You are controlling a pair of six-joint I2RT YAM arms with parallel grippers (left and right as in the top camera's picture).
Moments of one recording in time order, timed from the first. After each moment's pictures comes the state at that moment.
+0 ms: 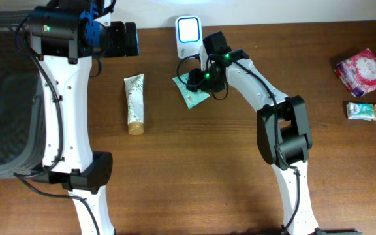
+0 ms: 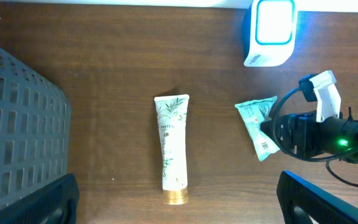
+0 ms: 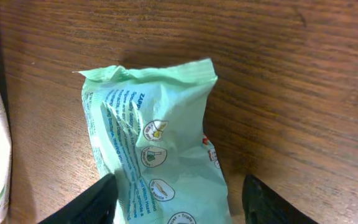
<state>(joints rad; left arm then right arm) -0.18 2.14 2.84 -1.69 -0.09 -0.19 0.34 2.41 1.99 -0.78 -0.35 0.27</state>
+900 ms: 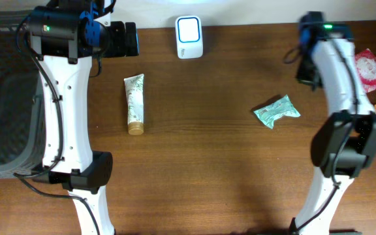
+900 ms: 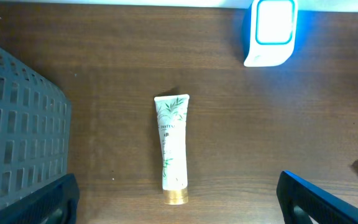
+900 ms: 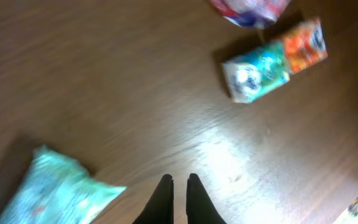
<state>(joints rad) -0.18 2.14 2.84 -1.69 -0.09 -0.19 -0.11 2.18 2.06 -1.37 0.46 0.36</state>
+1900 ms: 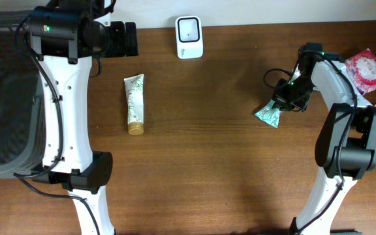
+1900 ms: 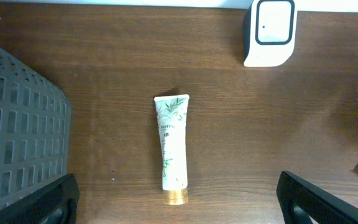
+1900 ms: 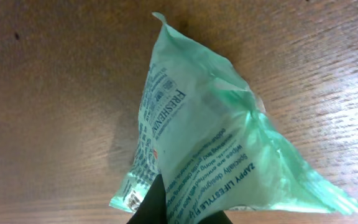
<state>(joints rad) -0.18 2.14 2.84 -1.69 -0.09 -0.19 -0.14 2.17 1.69 -1.09 -0.26 0.32</state>
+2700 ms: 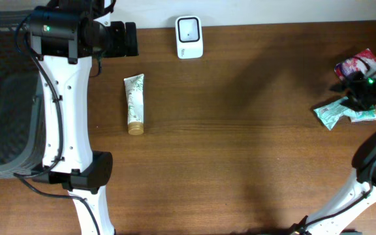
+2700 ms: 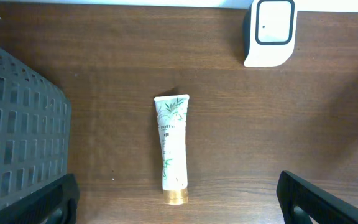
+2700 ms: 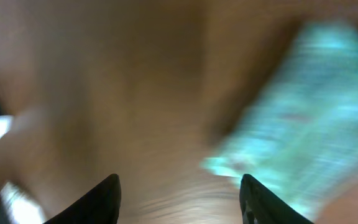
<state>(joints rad) -0.18 2.14 2.84 -1.69 -0.09 -0.19 -0.56 2.17 1.87 -1.12 -0.54 0.18</state>
